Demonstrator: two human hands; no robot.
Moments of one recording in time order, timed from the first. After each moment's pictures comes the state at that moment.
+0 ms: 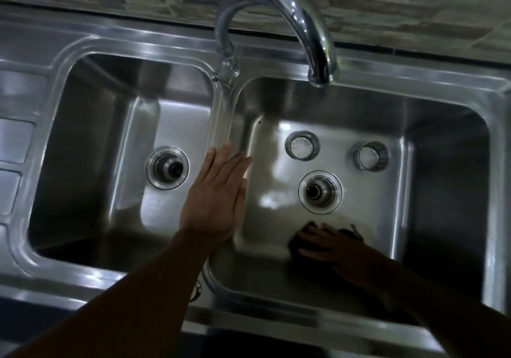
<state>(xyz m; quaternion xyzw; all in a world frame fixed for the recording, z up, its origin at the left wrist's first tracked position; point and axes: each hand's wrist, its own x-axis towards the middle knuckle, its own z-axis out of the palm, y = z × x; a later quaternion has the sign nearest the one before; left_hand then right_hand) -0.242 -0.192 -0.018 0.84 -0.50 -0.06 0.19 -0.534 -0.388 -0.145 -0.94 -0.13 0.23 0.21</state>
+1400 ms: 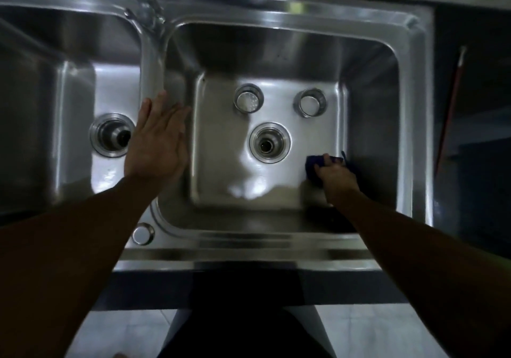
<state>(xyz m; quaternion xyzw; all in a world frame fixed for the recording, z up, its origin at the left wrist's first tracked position) -0.249 -0.193 -0.014 0.85 -0.51 -0.05 0.12 -0.552 -0.427 -0.093 -0.85 0.32 0.41 0.10</state>
